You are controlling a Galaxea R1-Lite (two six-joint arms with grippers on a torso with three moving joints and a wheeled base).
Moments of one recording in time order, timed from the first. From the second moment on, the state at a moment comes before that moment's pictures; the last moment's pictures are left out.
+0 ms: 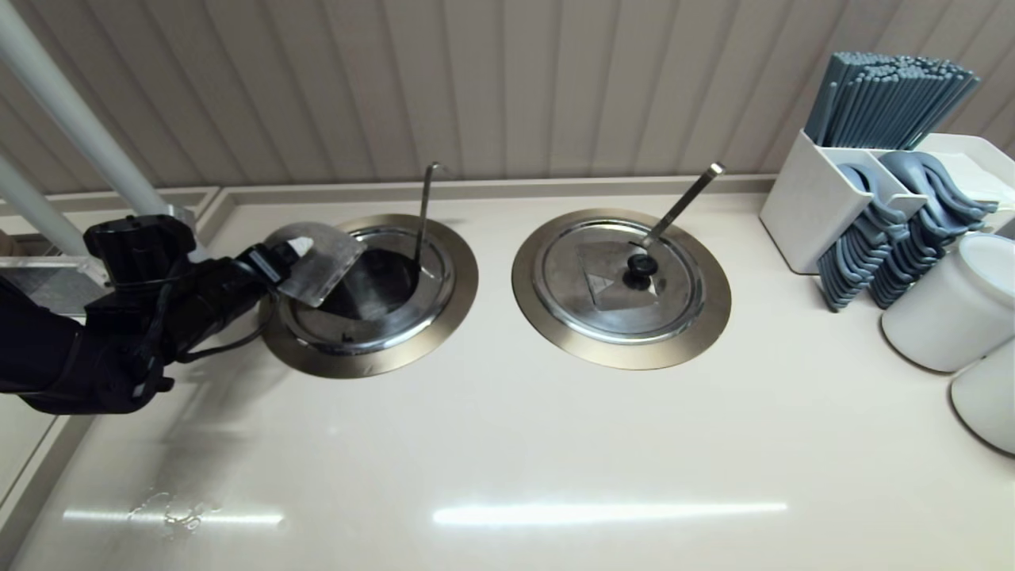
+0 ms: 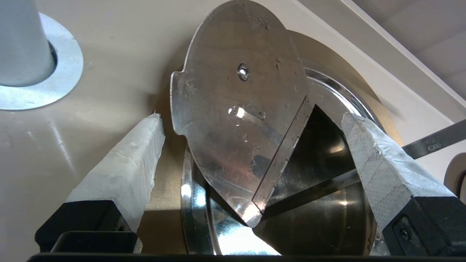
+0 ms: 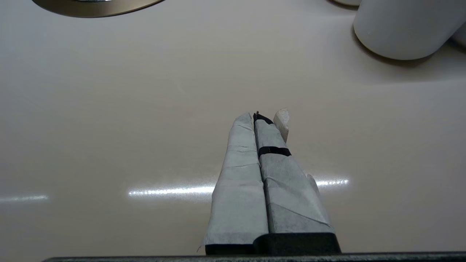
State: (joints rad) left arm 0.04 1.91 -0.96 -0.88 -0.08 -0.56; right arm 0.00 0.00 -0.02 0.05 -0.01 0.02
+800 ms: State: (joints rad) left arm 0.01 1.89 -0.96 -0.88 -0.08 -0.57; right arm 0.00 0.00 -0.02 0.06 -0.01 0.02
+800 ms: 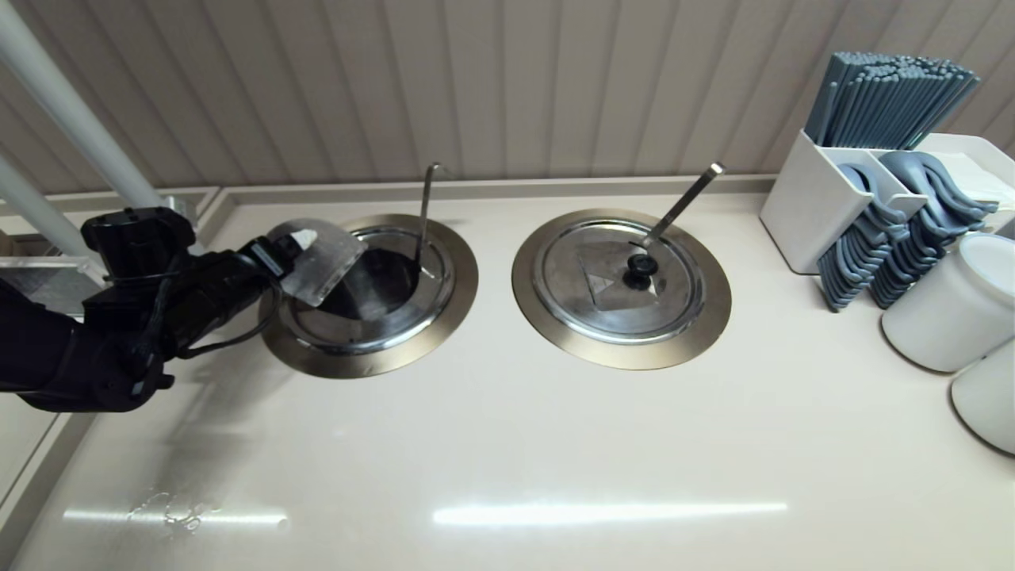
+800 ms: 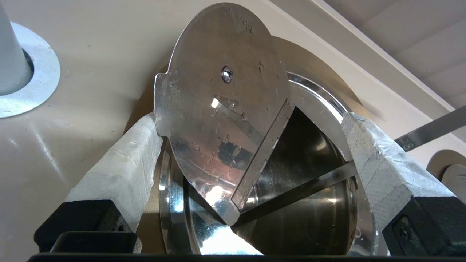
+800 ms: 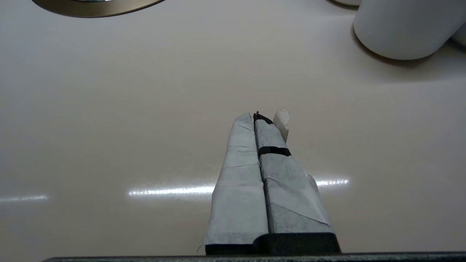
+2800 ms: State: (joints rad) left arm -0.16 1.73 -0.84 -0.88 -0.08 -0.56; right arm 0.00 0.00 -0.02 0.05 -0.01 0.02
